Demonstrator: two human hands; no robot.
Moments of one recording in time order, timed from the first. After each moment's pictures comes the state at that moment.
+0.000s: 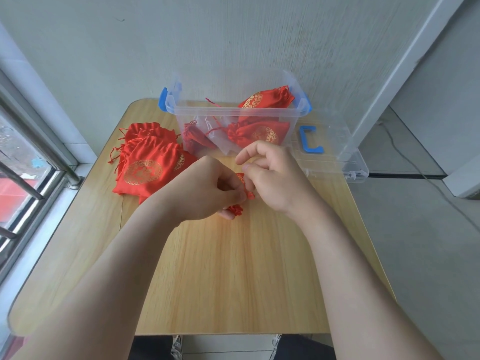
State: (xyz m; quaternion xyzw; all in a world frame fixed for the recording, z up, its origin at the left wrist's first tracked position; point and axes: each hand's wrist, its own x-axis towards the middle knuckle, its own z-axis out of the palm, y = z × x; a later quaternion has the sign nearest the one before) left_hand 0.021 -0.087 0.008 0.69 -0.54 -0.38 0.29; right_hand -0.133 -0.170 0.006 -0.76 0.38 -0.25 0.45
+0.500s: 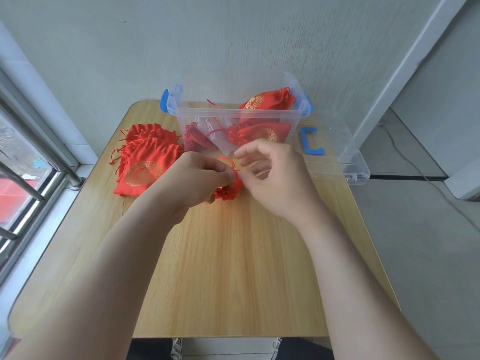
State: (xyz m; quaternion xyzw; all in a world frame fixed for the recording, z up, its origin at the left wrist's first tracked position) left_hand 0.032 -0.094 0.003 0.72 -0.38 -0.40 0.41; right_hand -0.134 -0.176 -0.005 -0.80 0.35 -0.33 0.35
